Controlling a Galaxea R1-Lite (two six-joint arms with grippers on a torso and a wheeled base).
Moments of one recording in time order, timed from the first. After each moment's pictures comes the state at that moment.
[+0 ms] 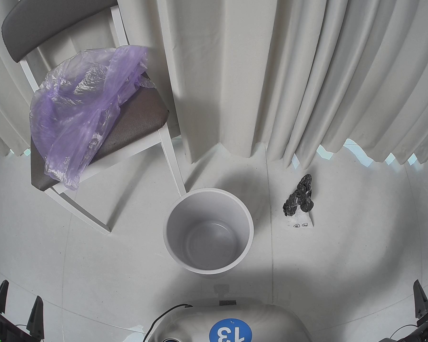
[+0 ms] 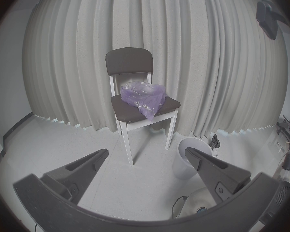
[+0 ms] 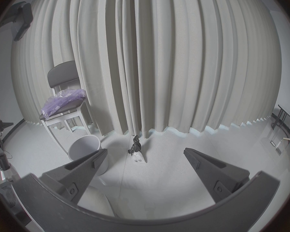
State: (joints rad) left arm 0.00 0.02 -0.02 0.00 0.01 -0.02; right arm 0.00 0.02 -0.02 -0.01 -0.01 0.04
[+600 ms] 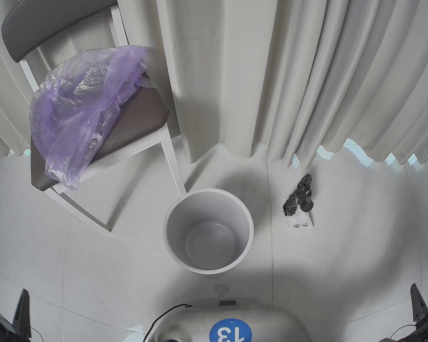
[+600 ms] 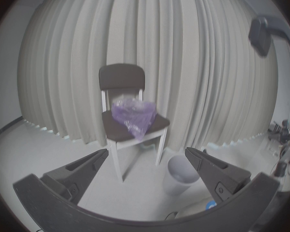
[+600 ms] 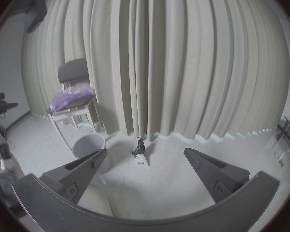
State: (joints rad) left arm -0.01 0.02 -0.11 -0.10 -0.09 -0.07; right arm 0.00 0.02 -0.02 -0.05 0.06 0.01
